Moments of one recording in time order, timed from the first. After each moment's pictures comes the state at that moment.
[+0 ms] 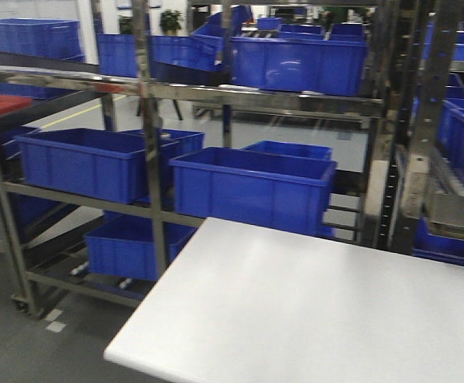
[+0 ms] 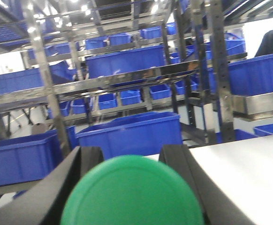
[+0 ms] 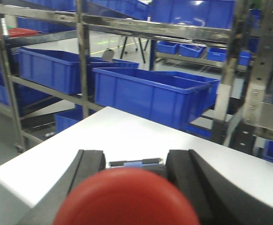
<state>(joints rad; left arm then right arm) 0.06 0.47 -0.42 1.35 -0.47 -1.25 0.33 0.51 -0.54 -0.54 0.25 0.50</state>
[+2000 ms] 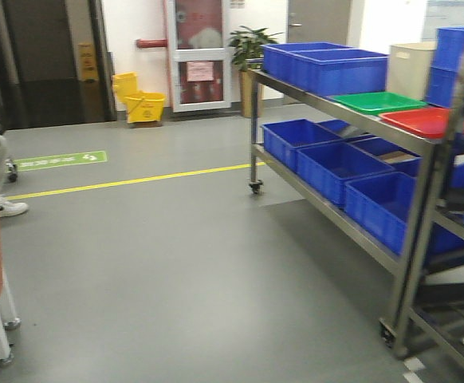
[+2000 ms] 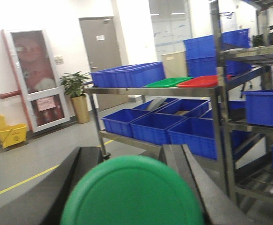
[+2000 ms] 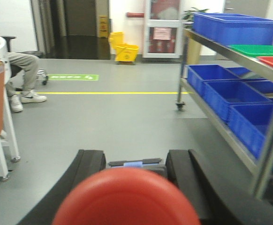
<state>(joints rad) 0.06 0.47 -0.42 1.35 -0.47 -1.25 0.33 0.51 -0.54 -0.54 0.26 0.50</state>
